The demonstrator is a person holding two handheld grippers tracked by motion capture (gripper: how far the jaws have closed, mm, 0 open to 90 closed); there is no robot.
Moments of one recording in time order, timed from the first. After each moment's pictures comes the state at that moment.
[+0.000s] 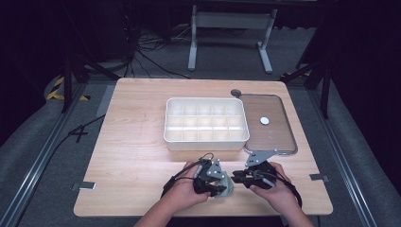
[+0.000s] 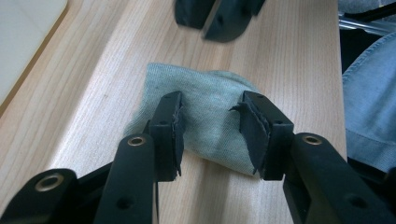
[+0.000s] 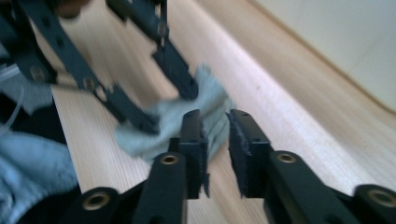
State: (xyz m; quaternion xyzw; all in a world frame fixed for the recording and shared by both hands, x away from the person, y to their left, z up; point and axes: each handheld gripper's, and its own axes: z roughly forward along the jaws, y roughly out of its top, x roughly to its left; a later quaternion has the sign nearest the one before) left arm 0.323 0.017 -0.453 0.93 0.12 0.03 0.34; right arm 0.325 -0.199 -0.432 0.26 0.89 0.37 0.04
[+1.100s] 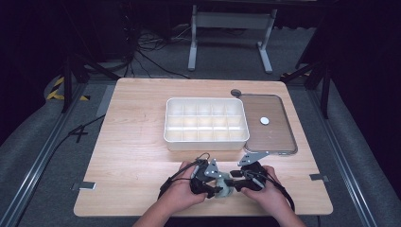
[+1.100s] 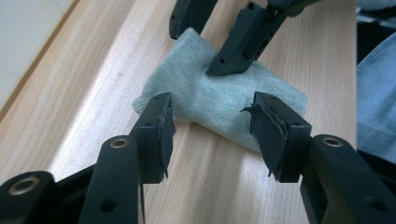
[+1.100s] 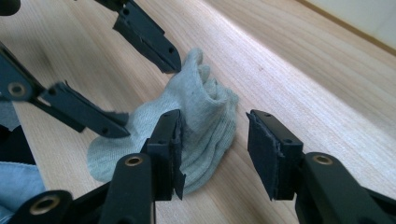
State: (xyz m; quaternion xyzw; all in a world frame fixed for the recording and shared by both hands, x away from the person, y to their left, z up) left arm 0.320 0.024 -0.453 0.94 0.14 0.04 0.32; right arm 0.328 -0.182 -0.458 0.33 0.88 0.34 0.02
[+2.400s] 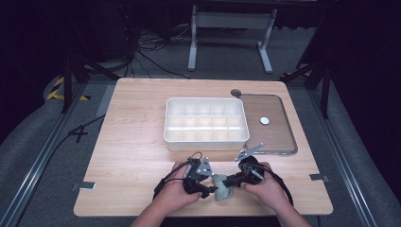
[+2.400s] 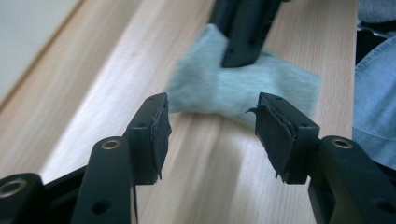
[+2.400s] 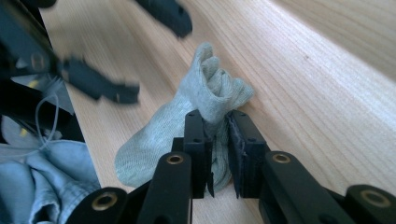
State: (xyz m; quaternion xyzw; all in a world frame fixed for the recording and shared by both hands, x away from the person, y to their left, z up) left arm 0.324 0.053 -0.448 0.92 0.18 0.03 0.34; right arm 0.346 -0.179 -0.458 0.32 0.88 0.33 -0.09
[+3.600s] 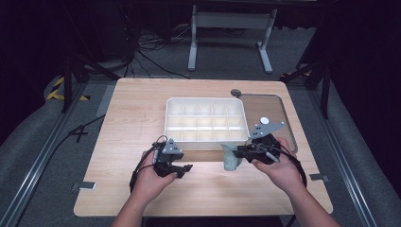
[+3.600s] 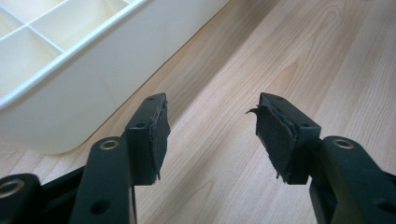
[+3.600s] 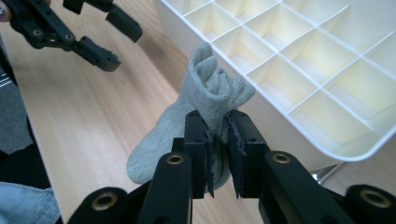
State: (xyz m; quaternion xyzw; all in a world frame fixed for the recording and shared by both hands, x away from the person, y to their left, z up) left arm 0.348 0.126 -0.429 0.87 0.32 0.07 0.37; right arm 0.364 -0.198 -0.357 0.28 0.88 0.37 0.09
